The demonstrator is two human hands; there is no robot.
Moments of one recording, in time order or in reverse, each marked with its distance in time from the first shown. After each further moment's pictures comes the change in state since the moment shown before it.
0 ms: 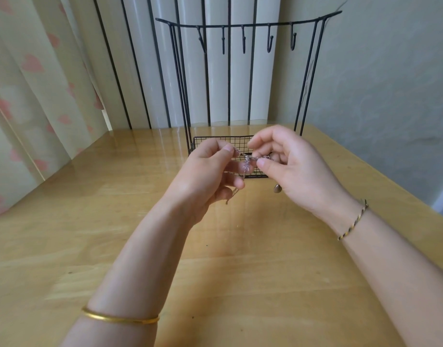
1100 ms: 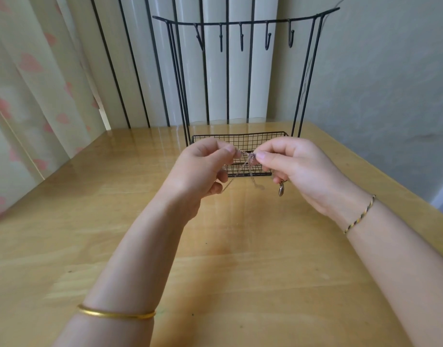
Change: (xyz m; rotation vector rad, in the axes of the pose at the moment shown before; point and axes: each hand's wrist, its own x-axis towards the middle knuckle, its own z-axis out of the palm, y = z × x) left_hand 0.003 -0.003 -0.006 0.142 0.069 0.054; right_hand -0.001 0.003 -0.009 0.097 -0.012 0.211
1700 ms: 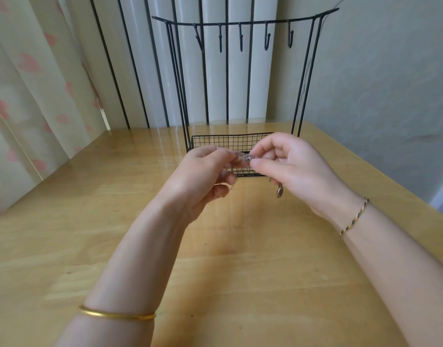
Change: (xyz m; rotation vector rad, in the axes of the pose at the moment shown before) left_hand 0.002 0.000 0.003 -0.145 -0.067 -0.092; right_hand 0.000 -0.001 0.005 -0.068 0.050 -0.060
